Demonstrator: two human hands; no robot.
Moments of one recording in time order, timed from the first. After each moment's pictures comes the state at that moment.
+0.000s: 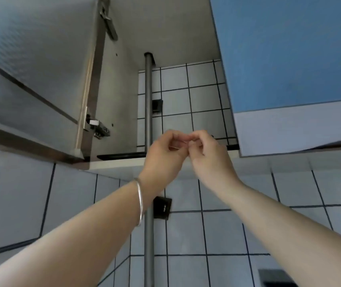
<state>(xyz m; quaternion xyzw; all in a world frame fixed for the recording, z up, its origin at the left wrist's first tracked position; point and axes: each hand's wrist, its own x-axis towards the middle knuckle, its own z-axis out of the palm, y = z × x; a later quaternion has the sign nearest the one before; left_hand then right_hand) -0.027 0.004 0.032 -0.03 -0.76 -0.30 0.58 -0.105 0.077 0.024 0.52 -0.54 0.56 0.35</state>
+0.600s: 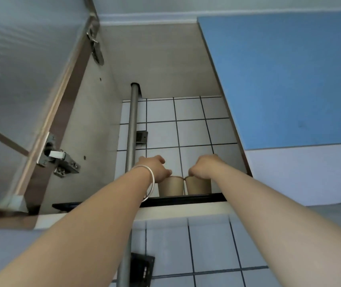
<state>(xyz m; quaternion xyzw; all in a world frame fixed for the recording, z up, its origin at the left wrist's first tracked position) -0.107 -0.094 0.160 0.27 -0.88 0.02 0.40 -0.204 0.008 0.160 0.31 -0.85 0.31 0.28</state>
